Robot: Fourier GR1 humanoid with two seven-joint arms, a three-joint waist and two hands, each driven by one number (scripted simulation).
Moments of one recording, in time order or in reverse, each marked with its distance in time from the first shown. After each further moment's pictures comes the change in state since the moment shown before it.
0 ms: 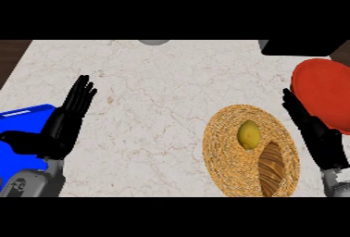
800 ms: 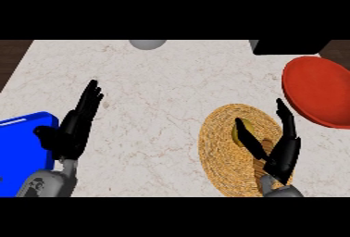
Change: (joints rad) left arm -0.005 -0.053 -0.043 0.035 -0.109 0.112 0.072; right arm 0.028 0.397 0.062 0.057 0.559 -0.872 0.051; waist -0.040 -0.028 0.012
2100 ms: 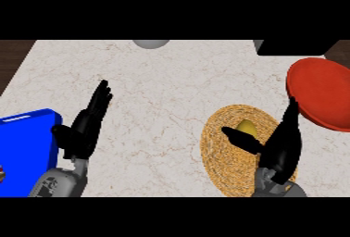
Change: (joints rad) left arm -0.014 -0.064 -0.017 -0.001 -0.067 0.012 0.032; right arm -0.062 0.153 -0.035 -0.245 0.710 0.476 0.962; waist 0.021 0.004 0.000
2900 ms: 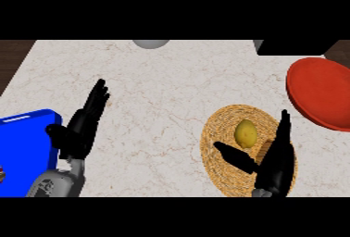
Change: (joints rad) left arm 0.014 -0.029 0.053 -0.034 -0.051 -0.050 0.038; right arm 0.129 -0.001 0.100 -0.063 -0.074 -0.079 -0.084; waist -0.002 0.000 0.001
